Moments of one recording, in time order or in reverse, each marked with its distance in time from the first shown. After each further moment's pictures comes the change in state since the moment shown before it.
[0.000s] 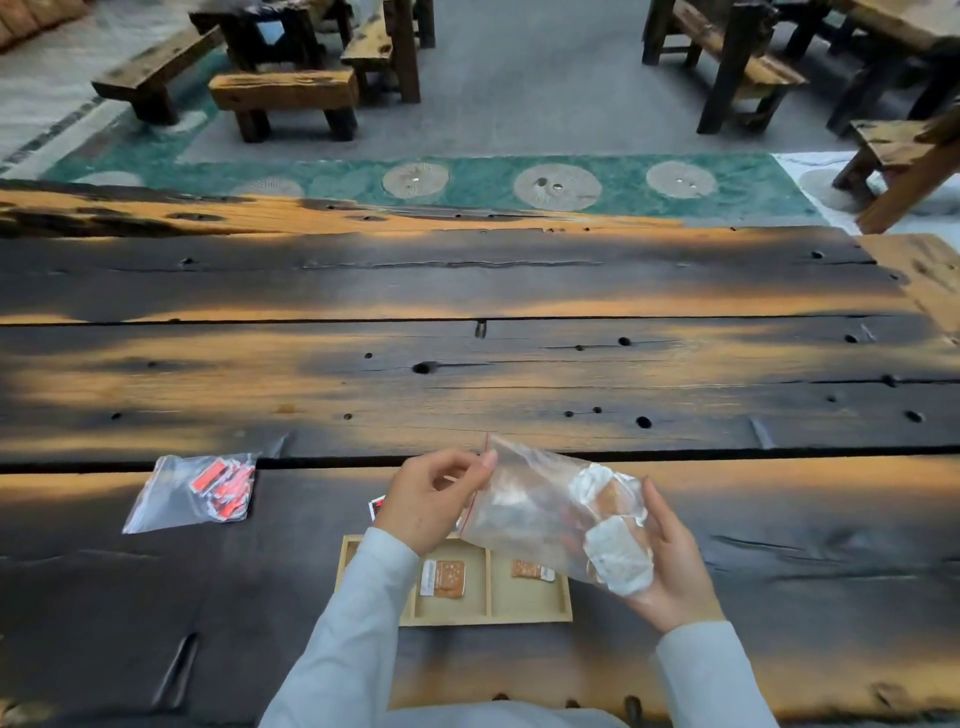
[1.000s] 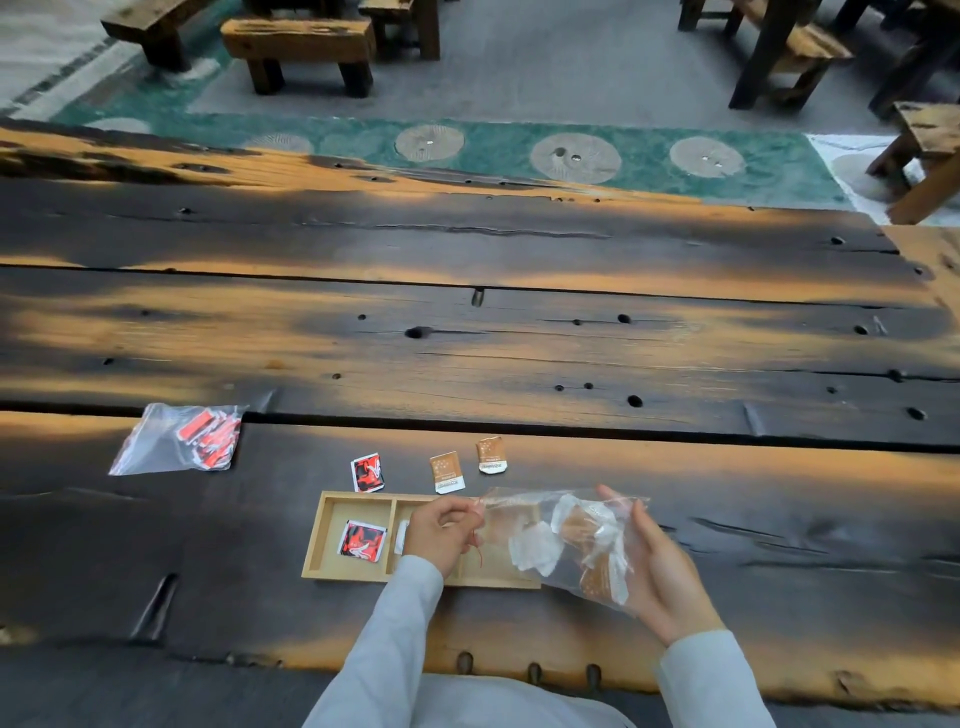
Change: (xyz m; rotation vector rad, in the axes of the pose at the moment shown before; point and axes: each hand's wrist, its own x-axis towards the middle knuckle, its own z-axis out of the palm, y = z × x) left_hand -0.002 -0.126 0.086 -0.238 0.168 -0.375; right_hand -0.003 -0.009 -0.064 -0.354 0.300 -0.049
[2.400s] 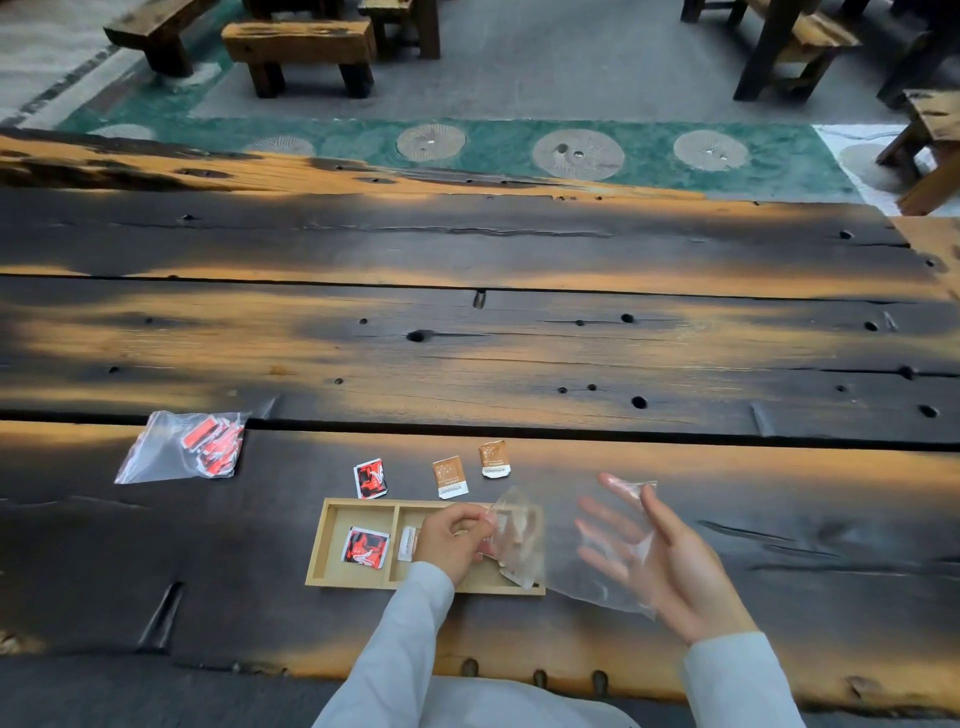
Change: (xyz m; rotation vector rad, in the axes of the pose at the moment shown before) left_hand 0.004 -0.002 0.008 0.064 -0.026 -0.006; right_hand -0.014 -0.026 0.011 -0.069 -0.045 -0.045
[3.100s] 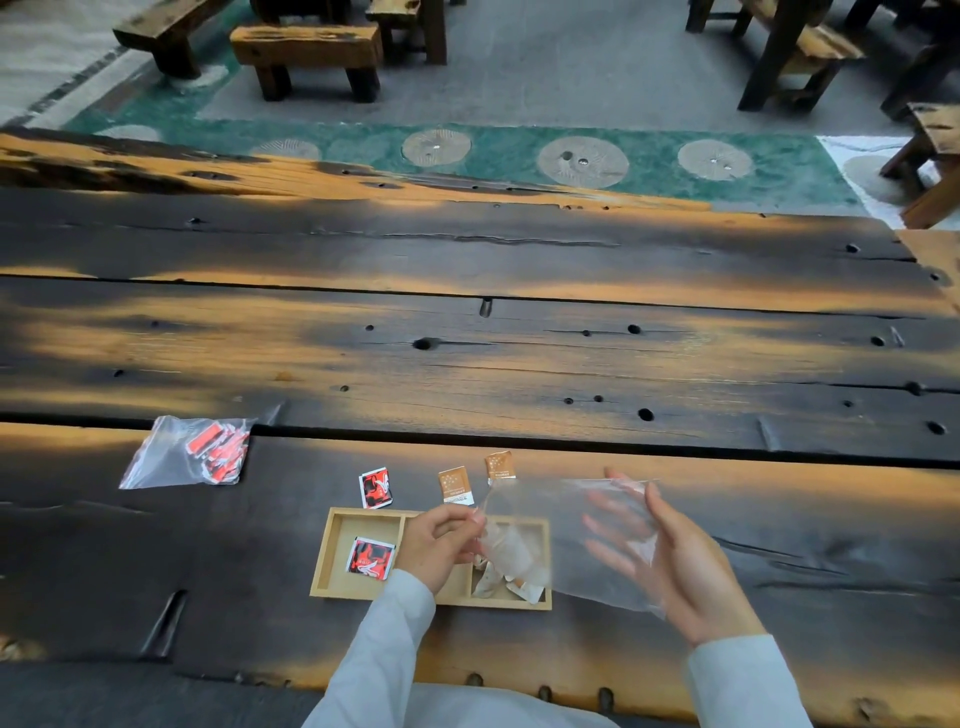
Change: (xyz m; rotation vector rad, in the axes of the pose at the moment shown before) left_hand -0.012 0.026 -0.028 -0.149 -0.026 -0.007; right_hand -0.003 -0.016 0.020 -0.094 0.035 -0.100
